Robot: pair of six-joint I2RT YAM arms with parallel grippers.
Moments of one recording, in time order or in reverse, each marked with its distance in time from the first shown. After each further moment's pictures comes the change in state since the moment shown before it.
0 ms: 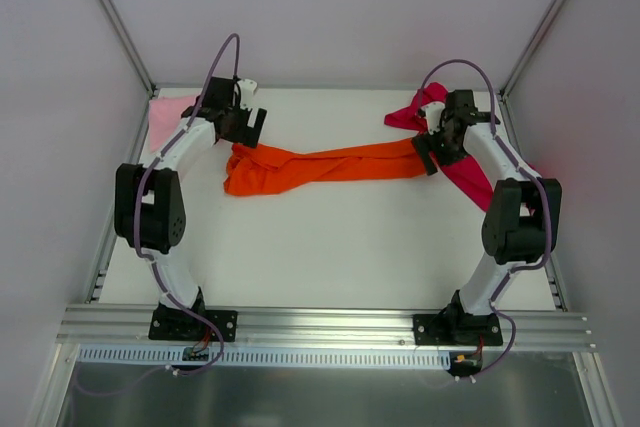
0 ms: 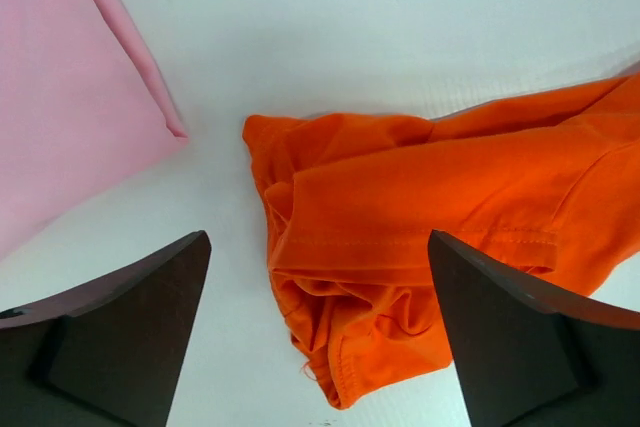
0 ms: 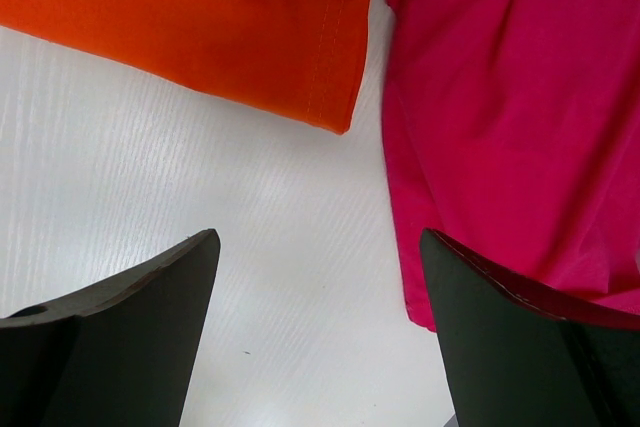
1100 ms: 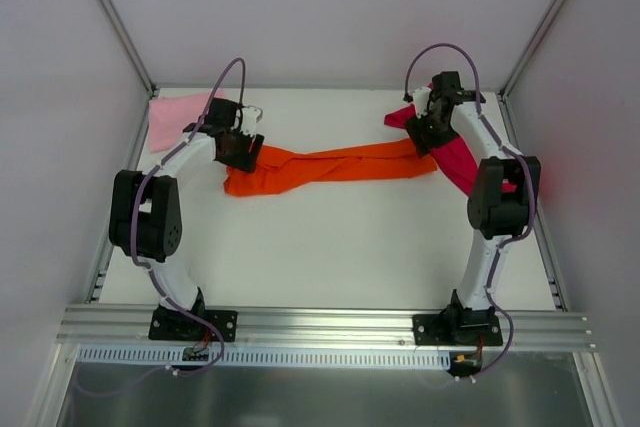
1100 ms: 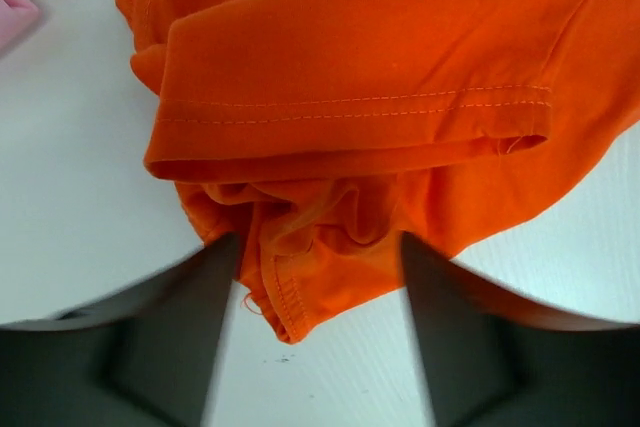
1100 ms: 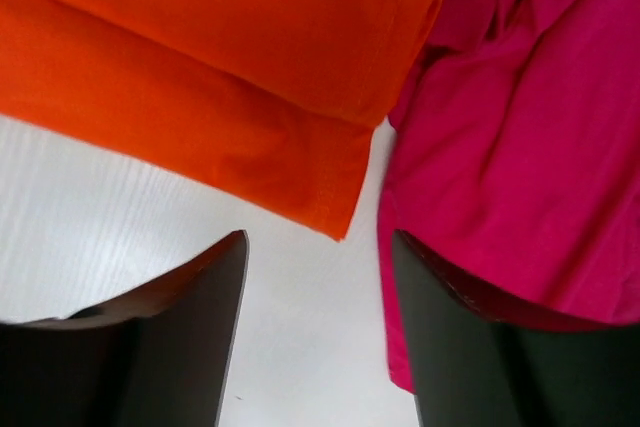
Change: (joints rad) left arm -0.016 -0.071 -0.185 -0.054 0.066 0.006; right arm 0.030 0.209 0.288 -0.100 -0.046 -0.019
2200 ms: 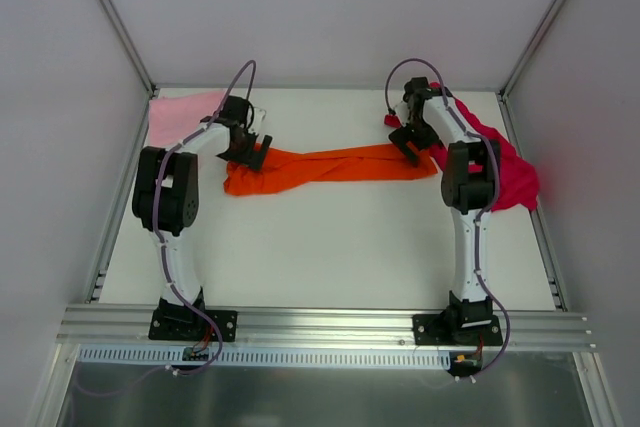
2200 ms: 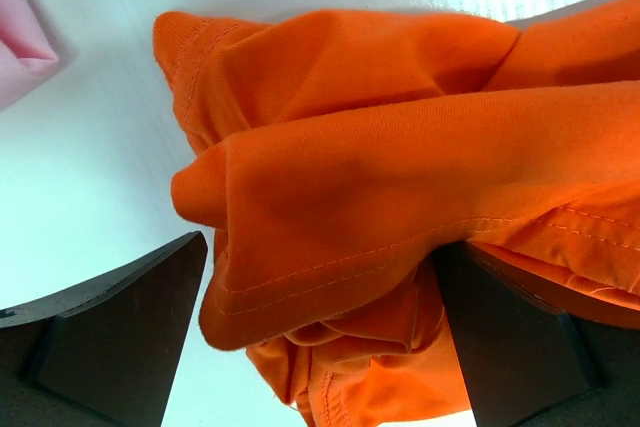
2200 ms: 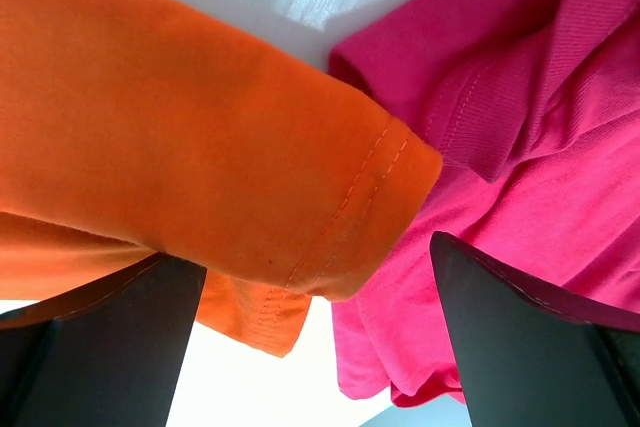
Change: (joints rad) left arm -0.003 0.251 0.164 -0.003 -0.148 -0.011; right arm 0.055 0.396 0.363 -0.175 0.262 -0.043
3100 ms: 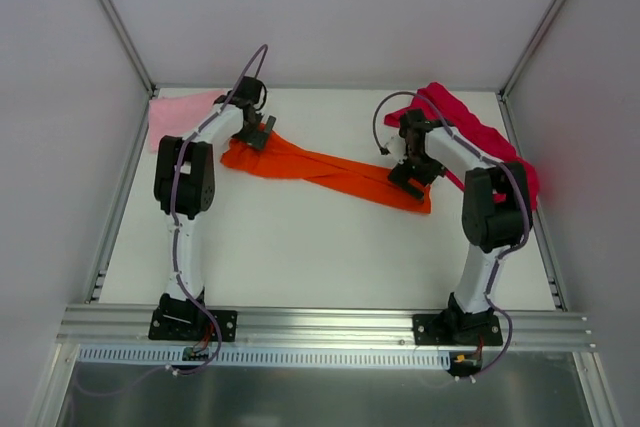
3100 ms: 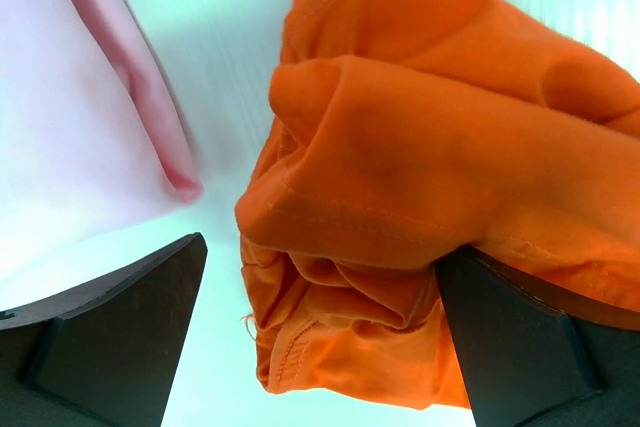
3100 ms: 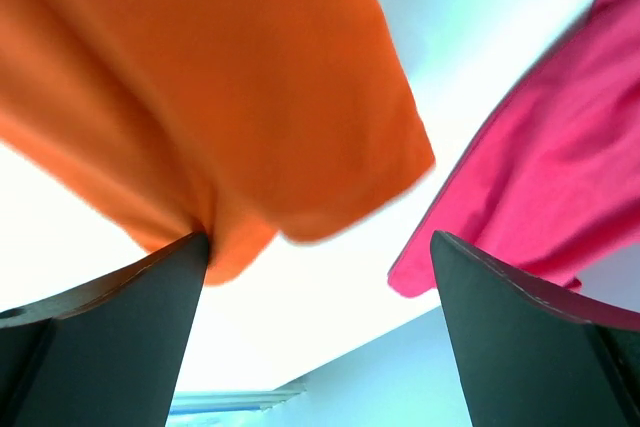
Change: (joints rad) left arm -0.030 0.201 0.339 -0.114 -0.207 0.009; right arm 0.104 -0.422 -0.631 0.134 0.045 -0.124
